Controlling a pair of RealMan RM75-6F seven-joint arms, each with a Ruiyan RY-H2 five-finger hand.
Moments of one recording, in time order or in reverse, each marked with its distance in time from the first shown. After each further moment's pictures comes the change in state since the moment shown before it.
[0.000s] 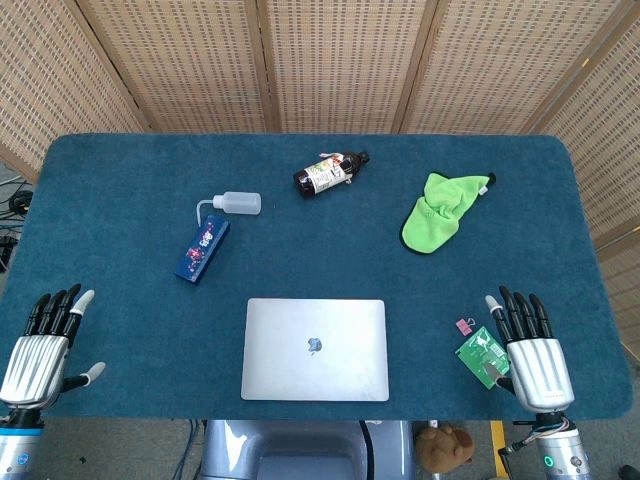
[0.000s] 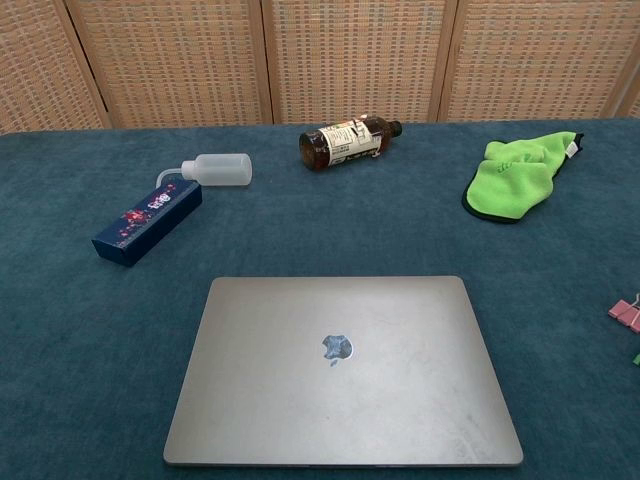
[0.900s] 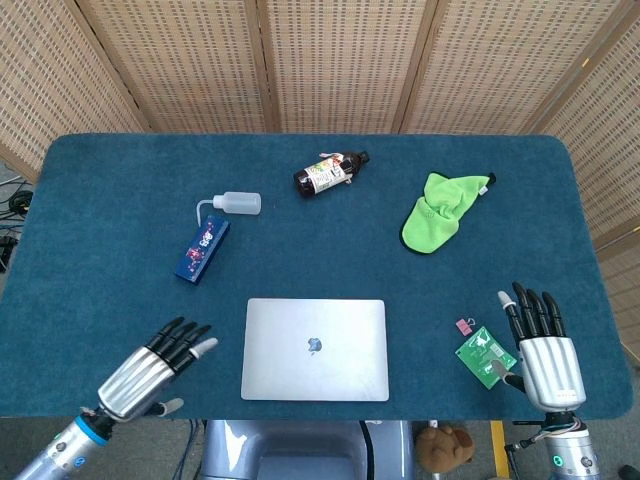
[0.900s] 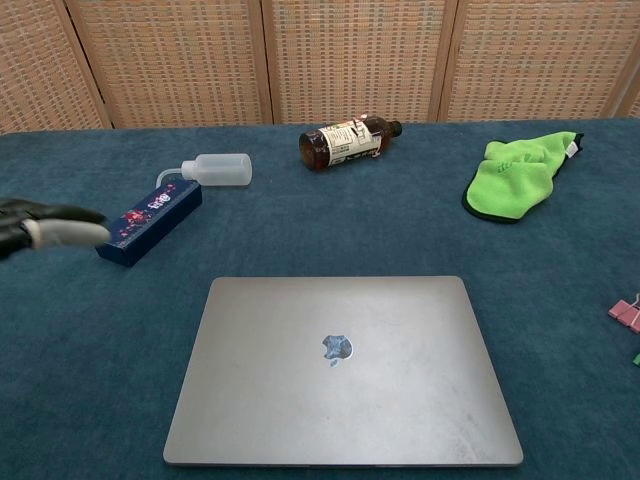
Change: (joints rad) left arm -0.230 -0.025 0.114 0.033 0.401 -0.275 -0.114; right arm -0.008 0.024 0.013 -0.012 0.019 0.021 0.057
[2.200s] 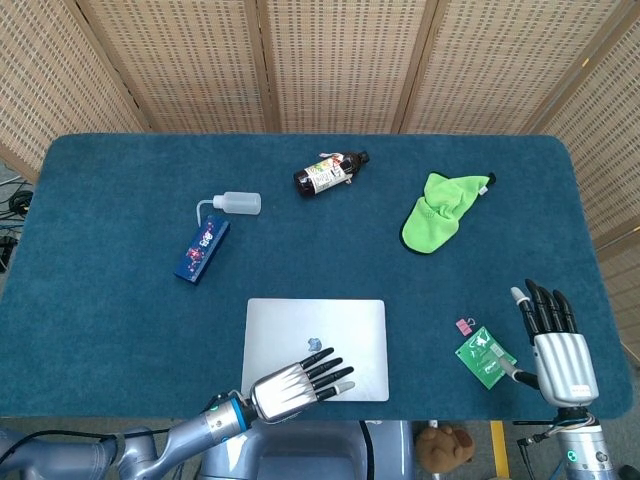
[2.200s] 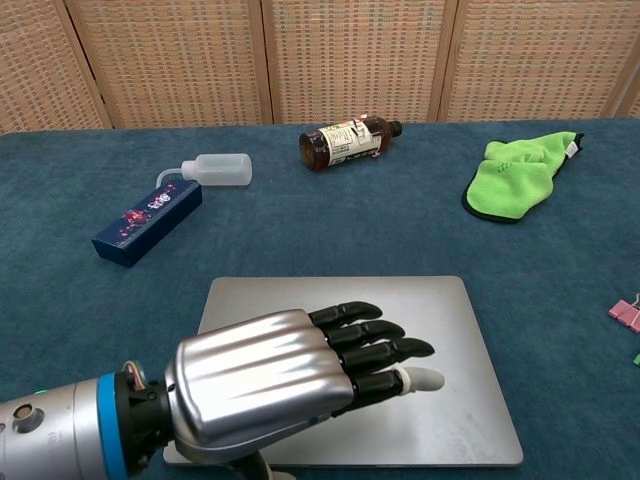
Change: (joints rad) left arm -0.338 -0.555 -0.111 0.247 -0.067 -0.353 0.255; right arm 0.008 0.040 0.010 0.018 0.044 -0.023 0.144
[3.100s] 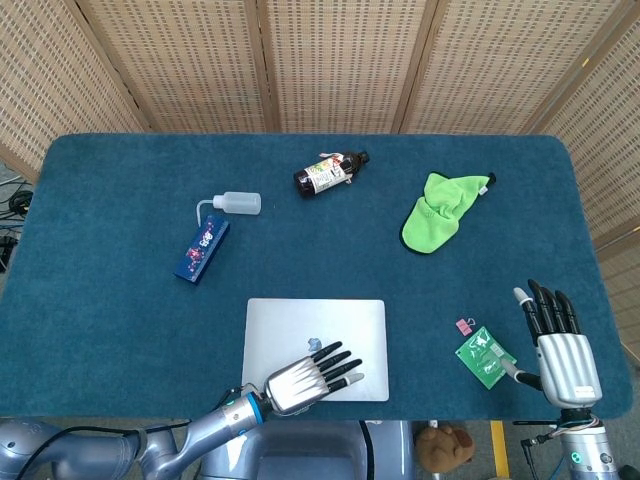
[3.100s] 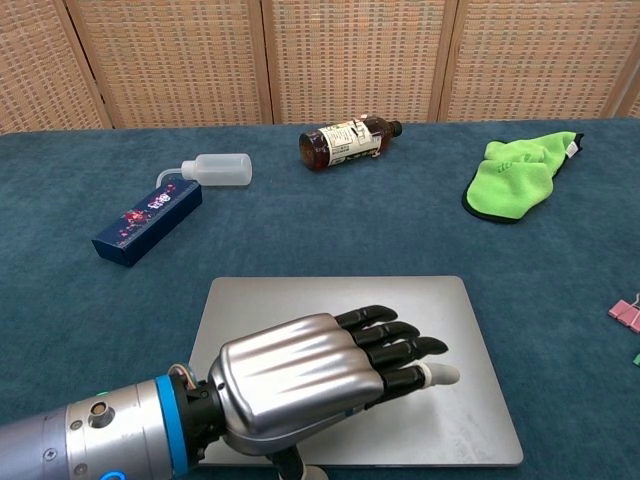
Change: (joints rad) left arm -0.063 -0.108 0.009 0.102 -0.118 0.011 0.007; right arm -0.001 0.012 -0.005 0.001 -0.004 0.003 0.037
